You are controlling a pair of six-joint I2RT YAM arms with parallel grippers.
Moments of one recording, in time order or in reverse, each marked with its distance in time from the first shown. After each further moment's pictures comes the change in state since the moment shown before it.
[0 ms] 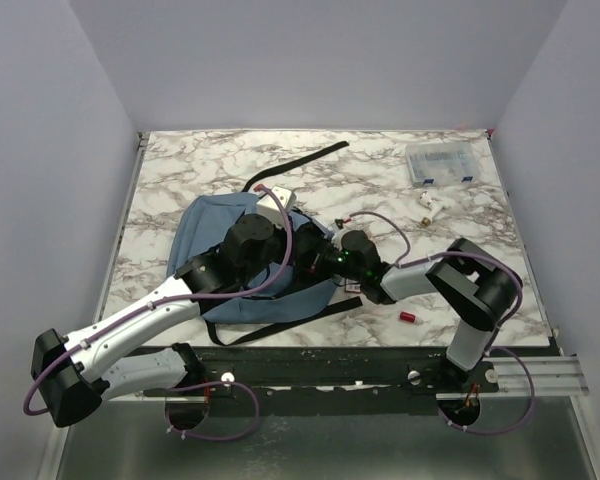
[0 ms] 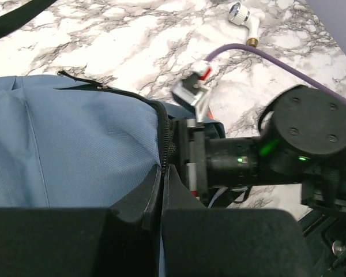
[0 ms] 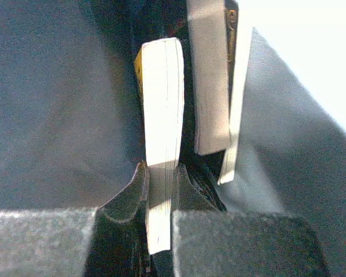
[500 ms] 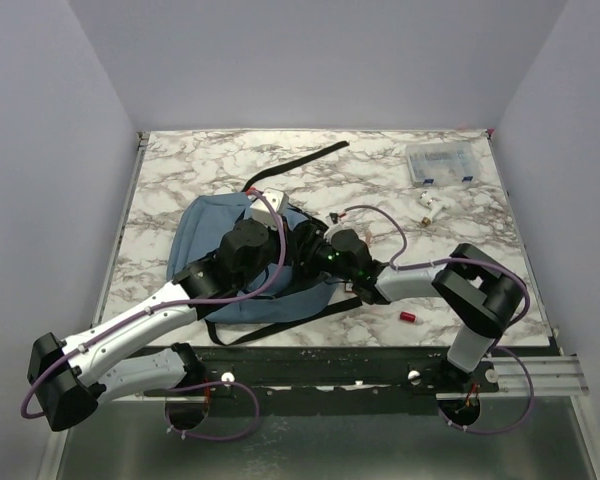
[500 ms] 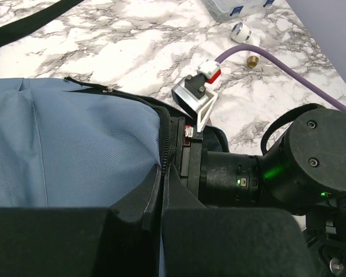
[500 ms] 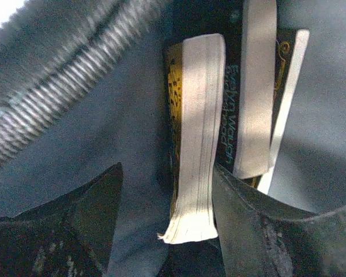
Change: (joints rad) left arm 0.000 -0.039 -0.055 0.069 -0.047 -0.034; right arm 0.081 -0.069 0.038 -0.040 0.213 -0.044
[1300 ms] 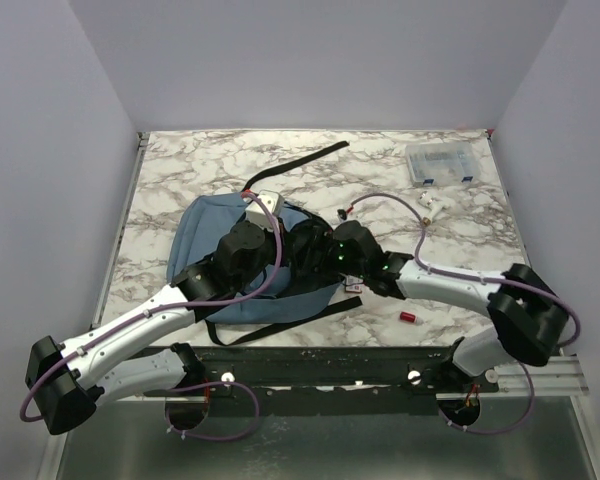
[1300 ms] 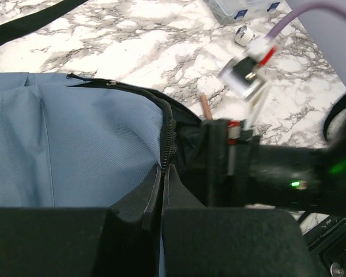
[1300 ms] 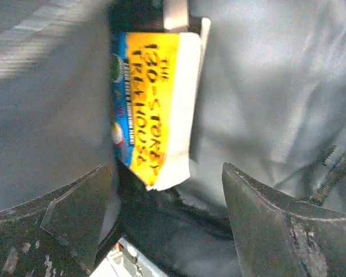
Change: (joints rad) left arm 0.006 -0.022 -0.040 0.028 -0.010 -0.013; right arm 0.003 -0.200 0.066 -0.581 0.082 -0.246
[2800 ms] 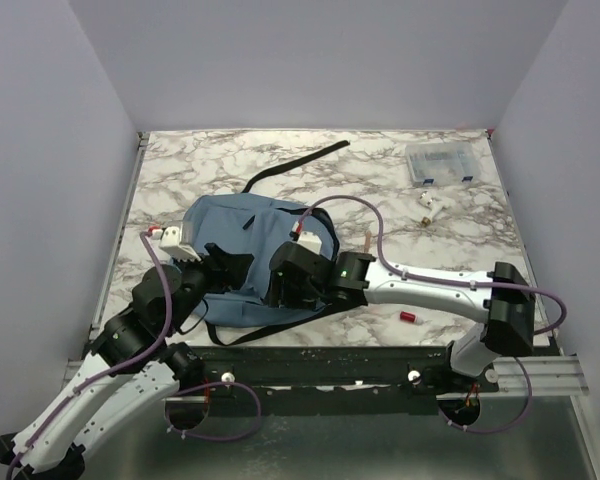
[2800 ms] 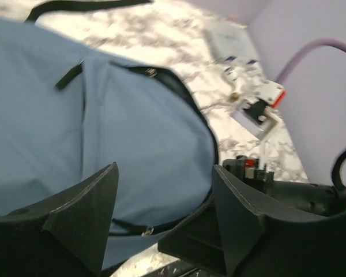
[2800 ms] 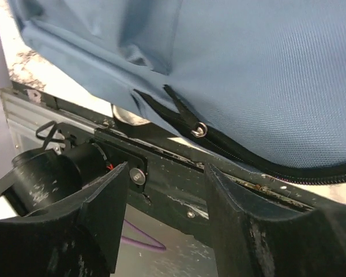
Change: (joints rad) left arm 0.138 -0.569 -0.091 -0.342 0.064 -0.213; right arm 0.351 0.067 0.551 -0.808 0.213 0.068
